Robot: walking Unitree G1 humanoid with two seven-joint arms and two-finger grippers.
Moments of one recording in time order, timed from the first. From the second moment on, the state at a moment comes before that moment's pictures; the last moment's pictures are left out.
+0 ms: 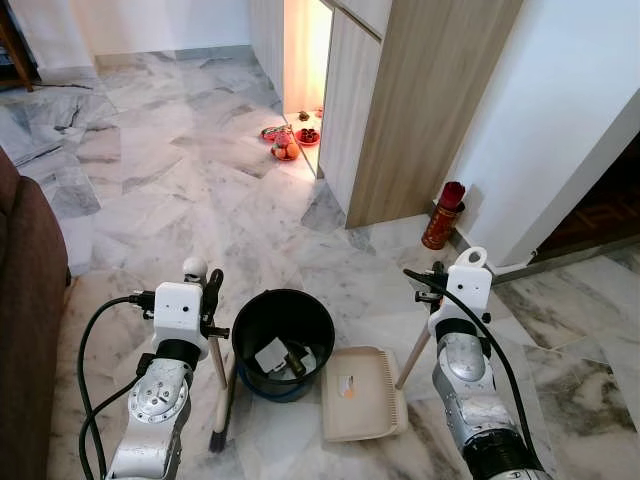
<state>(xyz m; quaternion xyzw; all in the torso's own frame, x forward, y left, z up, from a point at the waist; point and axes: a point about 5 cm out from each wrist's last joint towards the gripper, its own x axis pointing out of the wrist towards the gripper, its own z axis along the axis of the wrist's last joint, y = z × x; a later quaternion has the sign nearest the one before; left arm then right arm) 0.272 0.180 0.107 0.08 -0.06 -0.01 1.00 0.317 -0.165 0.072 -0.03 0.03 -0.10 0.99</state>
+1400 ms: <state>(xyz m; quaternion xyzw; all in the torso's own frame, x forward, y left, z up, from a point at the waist) 0.272 0.174 0.109 0.08 -0.07 -0.02 0.99 0.316 -0.165 0.069 -0.02 0.03 -0.10 0.99</state>
